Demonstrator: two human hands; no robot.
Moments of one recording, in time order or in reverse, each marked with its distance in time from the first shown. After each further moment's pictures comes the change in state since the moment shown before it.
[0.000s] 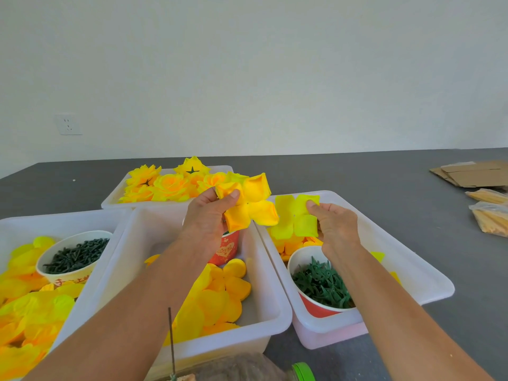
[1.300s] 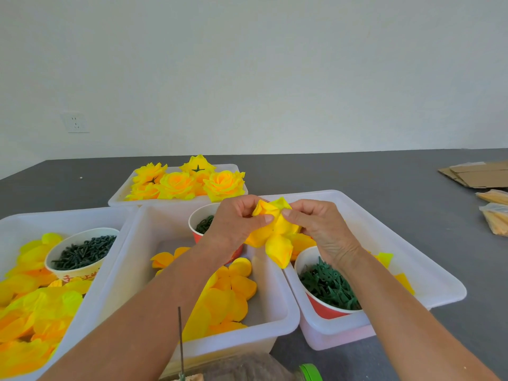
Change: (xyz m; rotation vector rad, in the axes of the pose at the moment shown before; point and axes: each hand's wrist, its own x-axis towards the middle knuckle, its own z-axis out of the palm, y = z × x) left_hand -0.015 -0.008 0.009 0.497 -0.289 0.185; right_hand -0.017 0.001 0.007 -0.139 -0.595 -0.310
